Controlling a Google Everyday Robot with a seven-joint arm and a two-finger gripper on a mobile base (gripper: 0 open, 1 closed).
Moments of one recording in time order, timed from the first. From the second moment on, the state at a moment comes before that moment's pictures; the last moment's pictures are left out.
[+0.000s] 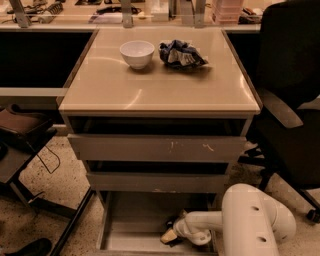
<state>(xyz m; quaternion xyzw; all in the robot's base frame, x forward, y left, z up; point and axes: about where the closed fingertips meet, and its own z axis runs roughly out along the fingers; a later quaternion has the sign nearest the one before) 0.550 -0.081 0.081 -0.39 0.88 0.08 0.25</state>
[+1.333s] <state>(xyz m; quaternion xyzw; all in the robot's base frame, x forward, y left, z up) 0.550 -0.081 0.104 -0.39 0.88 0.08 0.25</state>
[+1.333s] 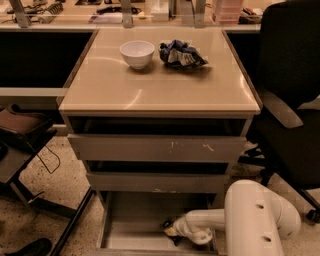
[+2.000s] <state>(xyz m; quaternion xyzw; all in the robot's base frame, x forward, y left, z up) 0.513 -0.087 0.206 -0.38 0.86 0.03 0.33</state>
